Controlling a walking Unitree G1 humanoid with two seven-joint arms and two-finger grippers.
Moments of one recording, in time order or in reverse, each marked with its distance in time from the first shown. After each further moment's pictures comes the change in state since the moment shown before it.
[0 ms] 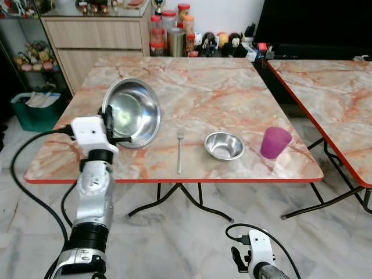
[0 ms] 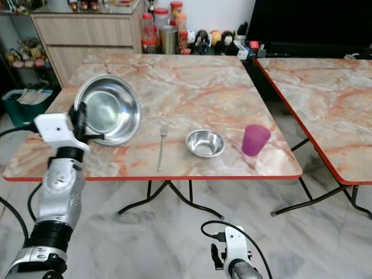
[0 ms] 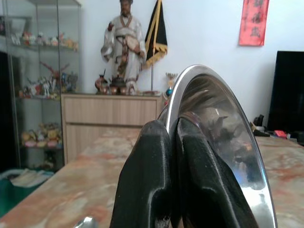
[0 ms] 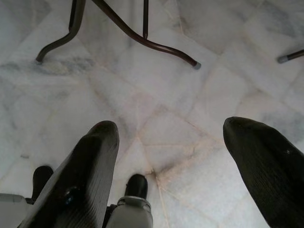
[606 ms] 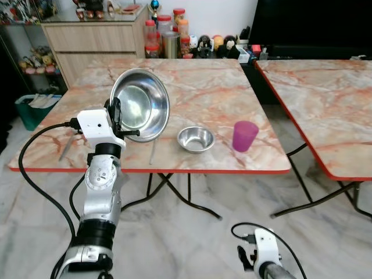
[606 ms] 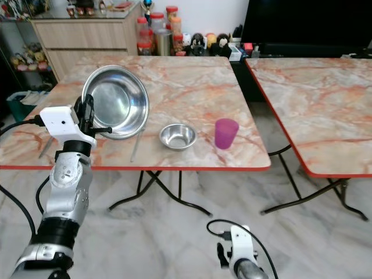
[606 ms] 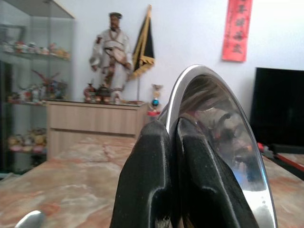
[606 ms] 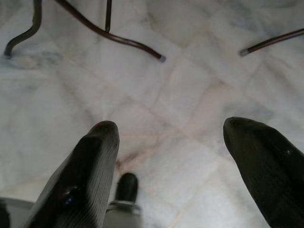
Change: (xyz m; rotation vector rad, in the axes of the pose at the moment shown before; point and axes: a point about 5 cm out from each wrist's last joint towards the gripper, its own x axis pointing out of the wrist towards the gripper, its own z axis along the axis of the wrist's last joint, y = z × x) left arm 0.007 -0.002 0.012 -0.020 -0.035 0.003; right arm 0.000 -0.003 0.001 0.015 -0.002 -0.016
